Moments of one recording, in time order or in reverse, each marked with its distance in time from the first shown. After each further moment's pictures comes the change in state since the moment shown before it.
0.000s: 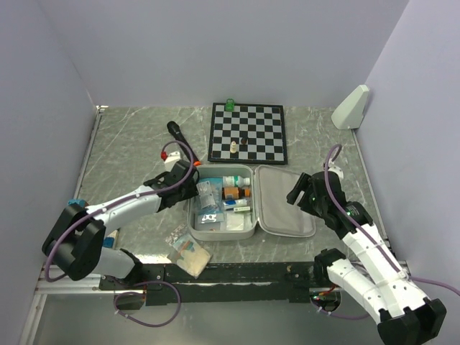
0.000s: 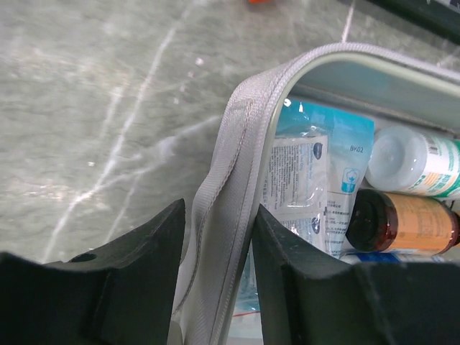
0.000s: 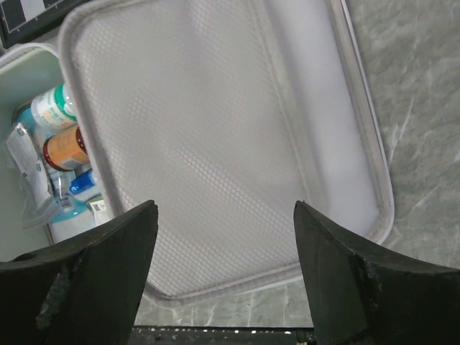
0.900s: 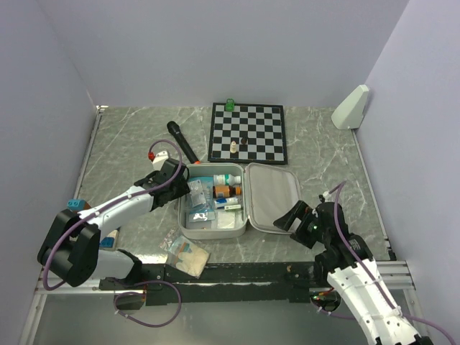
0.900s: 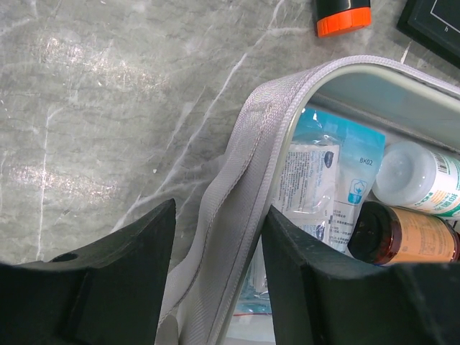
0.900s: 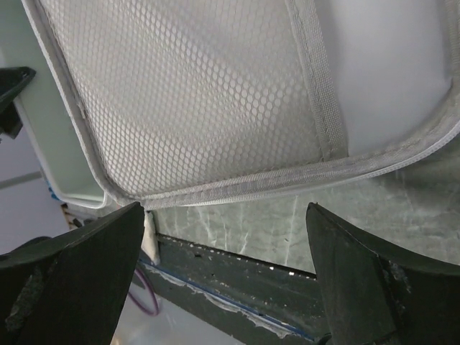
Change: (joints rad) left arm 0.108 -0.062 -0.031 -0.053 -0.008 -0.005; right arm -0.055 -0.362 -0.348 -0.016 -0.425 0.208
